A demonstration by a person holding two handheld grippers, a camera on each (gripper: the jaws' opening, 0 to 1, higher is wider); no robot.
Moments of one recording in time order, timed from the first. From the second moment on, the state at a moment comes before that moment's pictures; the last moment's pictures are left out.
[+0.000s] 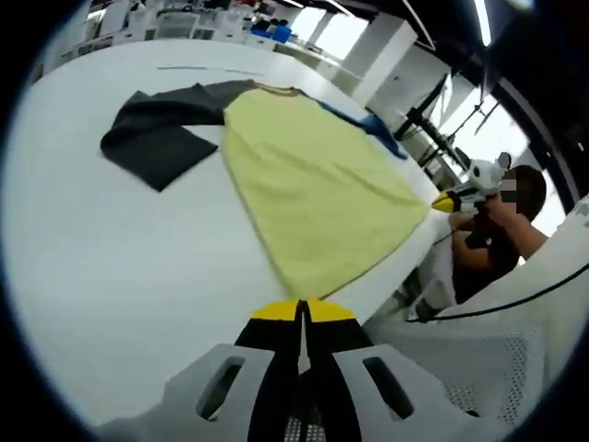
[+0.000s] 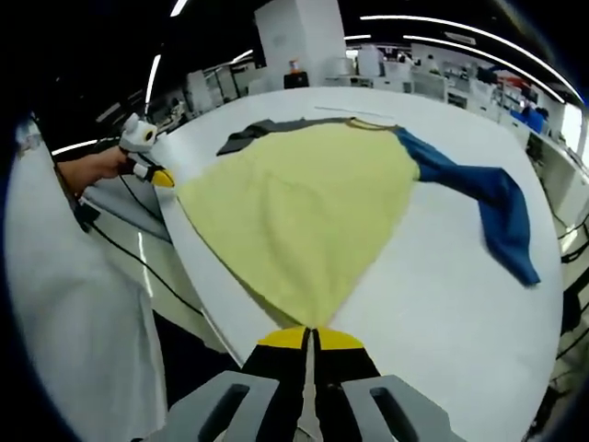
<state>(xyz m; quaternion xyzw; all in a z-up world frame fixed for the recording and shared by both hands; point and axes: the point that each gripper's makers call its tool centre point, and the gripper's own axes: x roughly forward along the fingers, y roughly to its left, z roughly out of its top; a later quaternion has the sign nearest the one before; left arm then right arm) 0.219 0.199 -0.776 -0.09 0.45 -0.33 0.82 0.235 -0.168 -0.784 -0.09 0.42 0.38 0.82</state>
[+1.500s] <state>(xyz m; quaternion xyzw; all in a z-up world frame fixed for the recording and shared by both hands) 0.251 0.203 -0.750 -0.10 0.38 -0.31 0.87 0.282 -0.208 -0.758 -0.02 0.36 0.27 0.89</state>
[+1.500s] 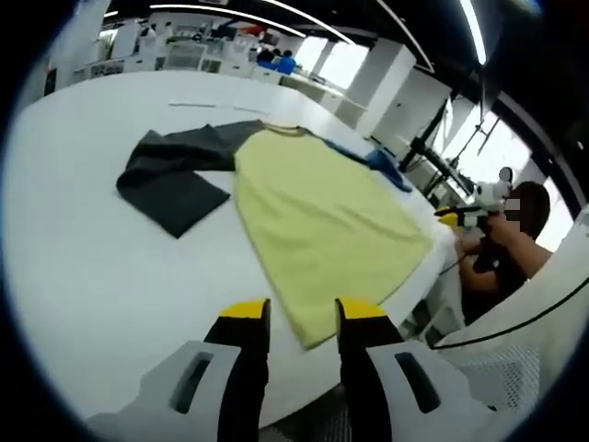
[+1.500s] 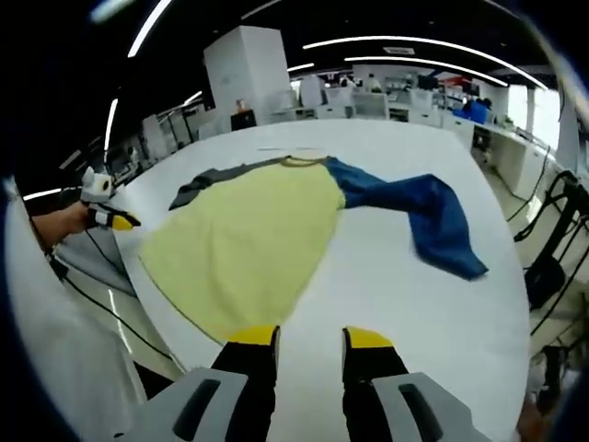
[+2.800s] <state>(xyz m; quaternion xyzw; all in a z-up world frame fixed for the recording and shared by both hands) 0.267 0.169 -0.712 0.01 0.27 -0.39 0.88 0.327 -0.244 -0.756 0.00 0.33 0.18 0.93</state>
